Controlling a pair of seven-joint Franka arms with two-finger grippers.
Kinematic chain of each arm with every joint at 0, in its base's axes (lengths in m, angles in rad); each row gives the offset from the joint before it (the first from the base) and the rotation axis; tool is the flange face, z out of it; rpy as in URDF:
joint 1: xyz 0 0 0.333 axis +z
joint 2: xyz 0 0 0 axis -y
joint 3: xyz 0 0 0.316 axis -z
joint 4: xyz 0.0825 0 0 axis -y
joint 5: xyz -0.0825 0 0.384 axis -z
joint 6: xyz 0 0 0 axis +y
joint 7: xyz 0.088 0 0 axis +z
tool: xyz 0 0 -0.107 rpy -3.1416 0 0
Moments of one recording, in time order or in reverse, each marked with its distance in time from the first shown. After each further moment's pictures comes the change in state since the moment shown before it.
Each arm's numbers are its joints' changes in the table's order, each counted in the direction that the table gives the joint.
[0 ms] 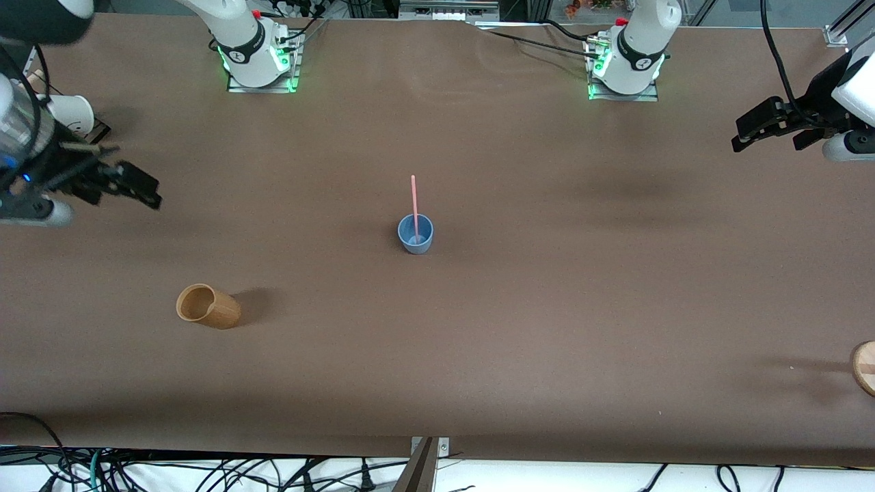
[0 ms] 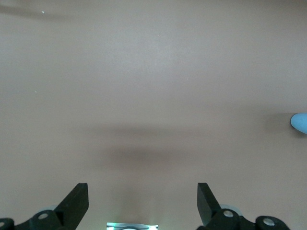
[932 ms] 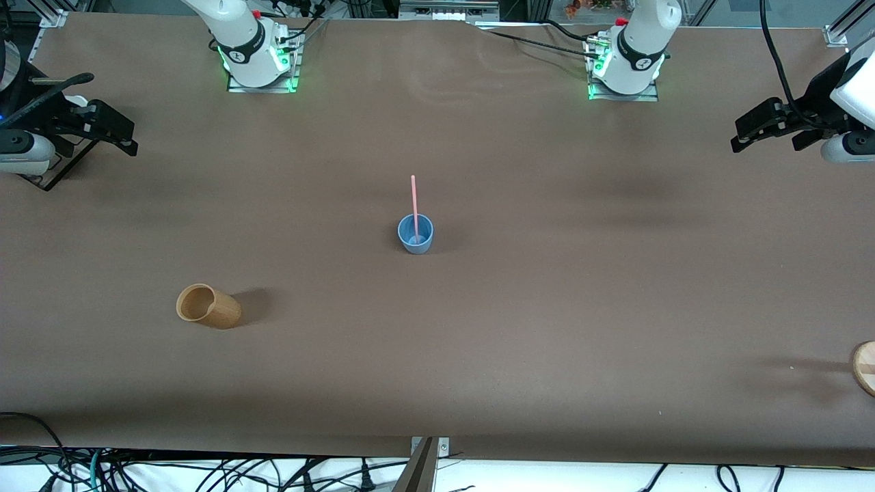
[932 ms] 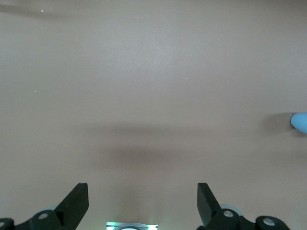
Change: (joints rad) left arm 0.000 0.000 0.000 -0.003 0.003 0.000 0.000; right arm -0.172 0.132 -0.156 -0.120 0.023 0.047 0.119
